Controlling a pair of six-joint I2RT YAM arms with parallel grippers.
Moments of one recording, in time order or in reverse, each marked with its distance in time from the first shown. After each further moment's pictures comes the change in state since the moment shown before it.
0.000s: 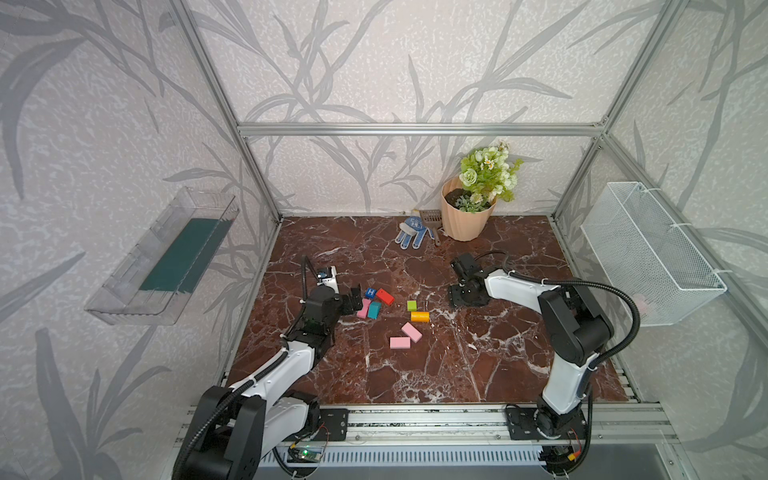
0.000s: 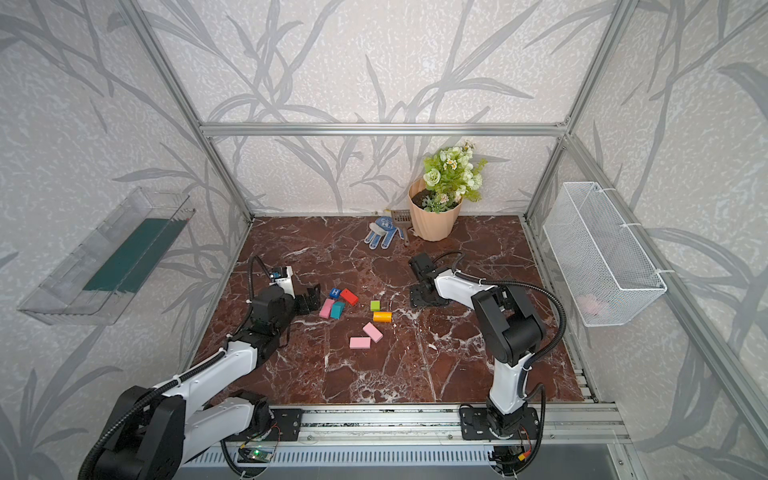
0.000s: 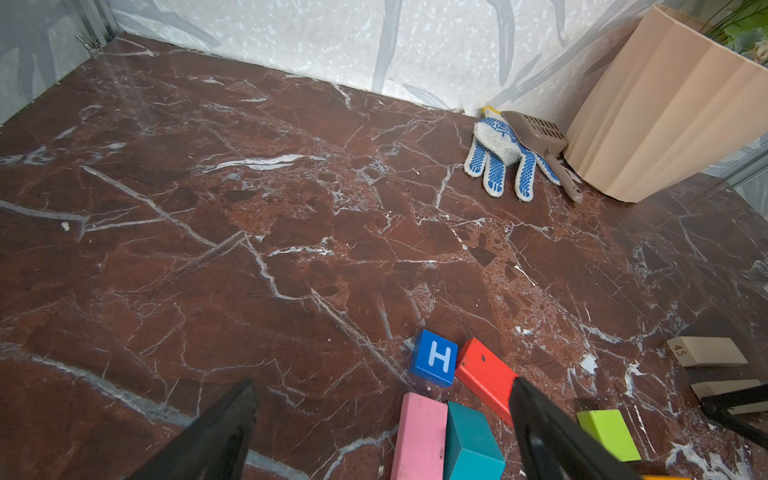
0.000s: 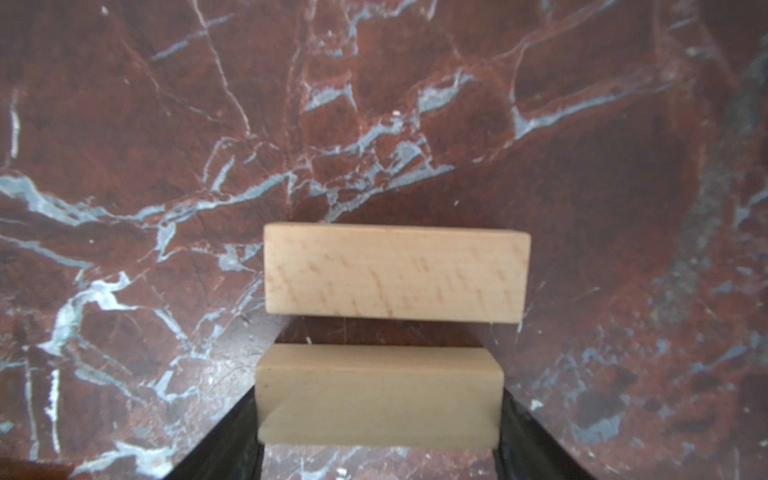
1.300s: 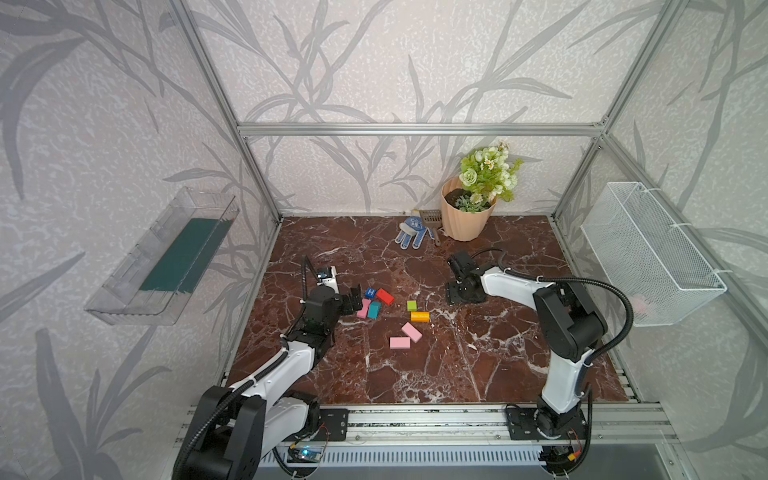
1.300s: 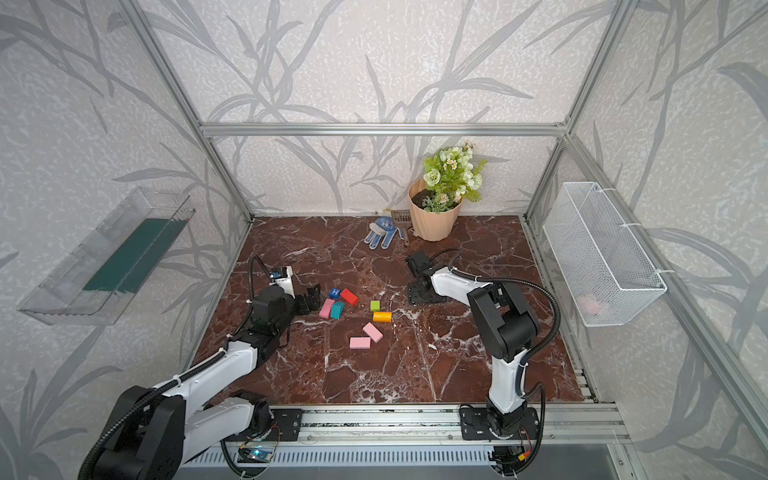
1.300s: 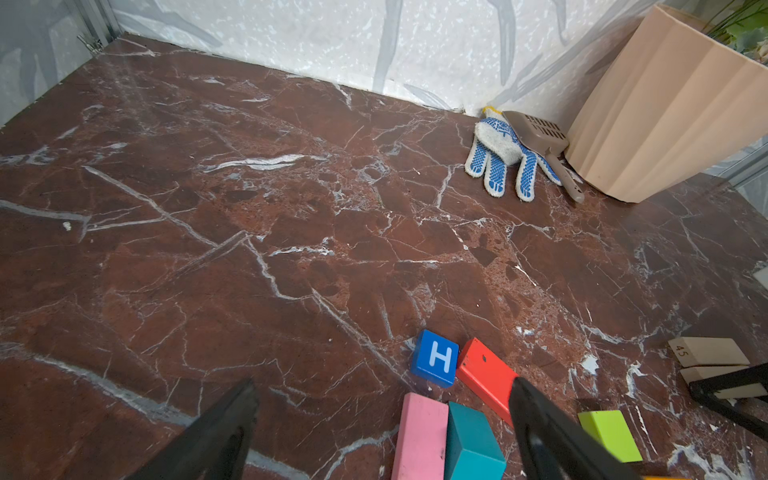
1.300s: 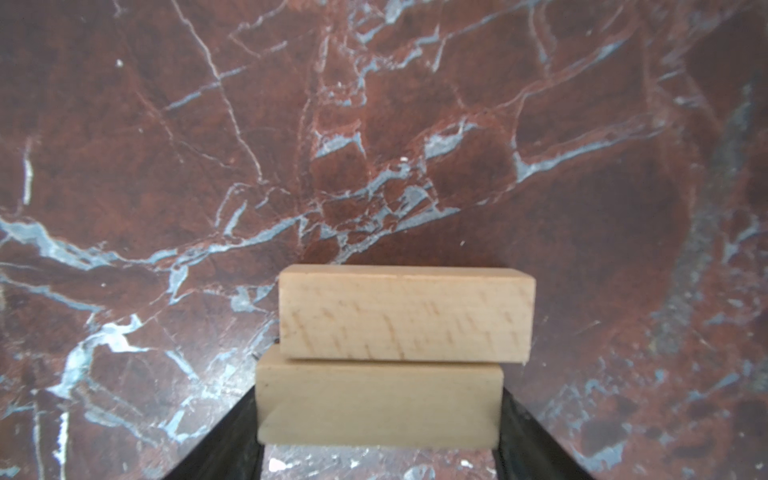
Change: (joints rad) left arm -0.003 0.000 0.000 0.000 -0.003 0.000; right arm -0.002 0.037 0.045 -0.003 0.036 0.009
